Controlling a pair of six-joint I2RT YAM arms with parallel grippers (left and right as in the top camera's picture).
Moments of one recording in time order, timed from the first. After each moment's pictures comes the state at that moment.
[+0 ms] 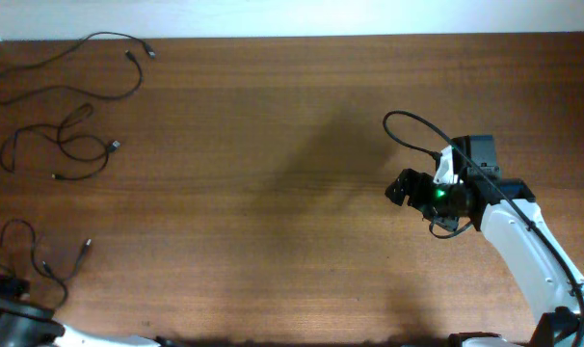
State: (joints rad) left arm 1.25 1.96 1.24 -0.75 -0.05 -0.09; right arm 0.03 1.43 0.87 -0.67 -0.36 0.46
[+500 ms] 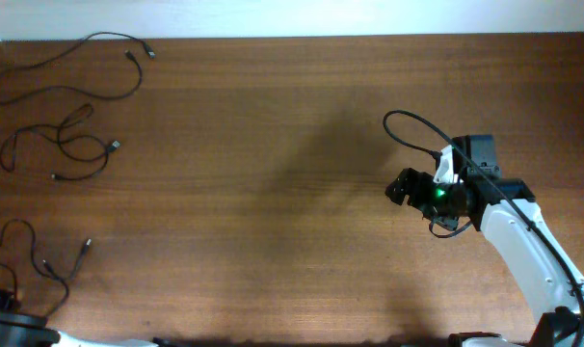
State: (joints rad) left arm 1.35 1.96 1.23 -0.74 0.12 0.02; right arm 0.03 1.43 0.87 -0.66 -0.36 0.46
